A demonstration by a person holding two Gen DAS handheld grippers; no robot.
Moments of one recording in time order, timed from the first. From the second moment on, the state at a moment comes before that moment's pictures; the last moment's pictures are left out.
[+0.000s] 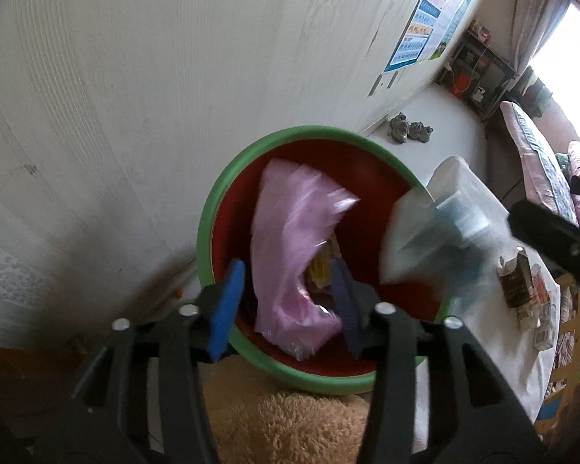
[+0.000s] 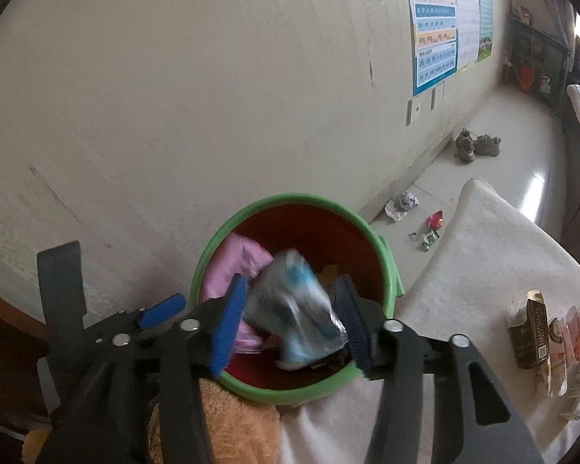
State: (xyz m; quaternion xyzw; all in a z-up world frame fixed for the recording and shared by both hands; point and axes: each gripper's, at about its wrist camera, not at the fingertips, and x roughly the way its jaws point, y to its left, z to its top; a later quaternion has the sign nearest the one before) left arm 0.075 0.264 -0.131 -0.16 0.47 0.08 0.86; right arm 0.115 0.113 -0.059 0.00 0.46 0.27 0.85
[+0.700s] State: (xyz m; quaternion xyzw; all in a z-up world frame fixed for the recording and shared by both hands) left arm 0.075 0.125 -0.113 -0.11 0.48 -0.06 0.87; right arm 0.087 -0.208 -0.101 0.12 0.47 -0.10 0.87
